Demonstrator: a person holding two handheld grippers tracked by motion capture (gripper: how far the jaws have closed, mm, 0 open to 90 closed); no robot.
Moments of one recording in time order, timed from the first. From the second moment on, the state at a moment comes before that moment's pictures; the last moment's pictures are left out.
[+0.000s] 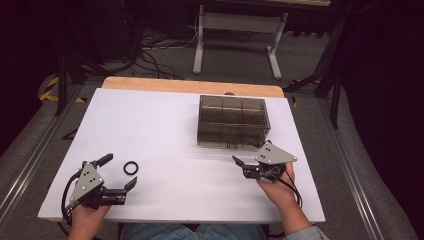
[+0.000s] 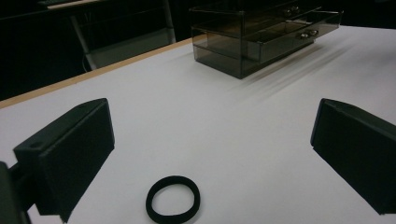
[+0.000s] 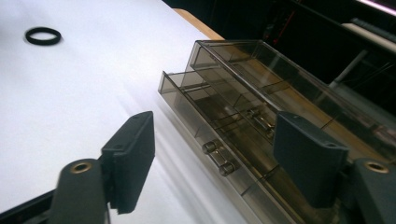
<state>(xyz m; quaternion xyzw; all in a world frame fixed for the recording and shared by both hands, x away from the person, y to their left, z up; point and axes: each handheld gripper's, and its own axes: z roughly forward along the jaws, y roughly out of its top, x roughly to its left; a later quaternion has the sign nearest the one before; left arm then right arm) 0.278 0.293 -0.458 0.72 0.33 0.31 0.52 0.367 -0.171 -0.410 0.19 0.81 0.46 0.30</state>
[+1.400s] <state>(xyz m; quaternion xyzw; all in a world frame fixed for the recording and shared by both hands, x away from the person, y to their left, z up) 0.280 0.292 -0.460 0.72 0.34 0.31 0.52 0.433 -0.162 -0.385 0.10 0.91 0.36 0.18</state>
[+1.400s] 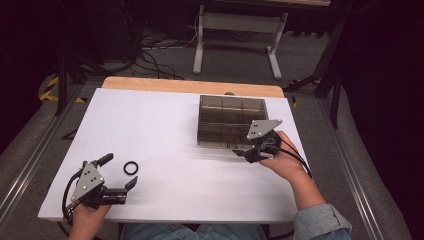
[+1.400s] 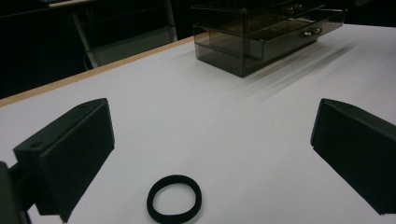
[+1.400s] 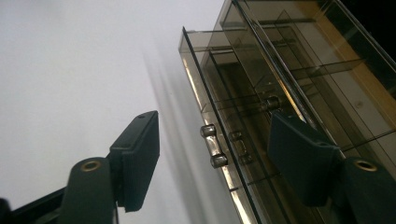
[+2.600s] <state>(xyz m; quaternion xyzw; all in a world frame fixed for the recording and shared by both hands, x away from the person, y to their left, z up) 0.280 0.293 -0.460 0.72 0.34 0.31 0.51 0.463 -0.136 -0.428 0.12 0.95 0.23 0.17</state>
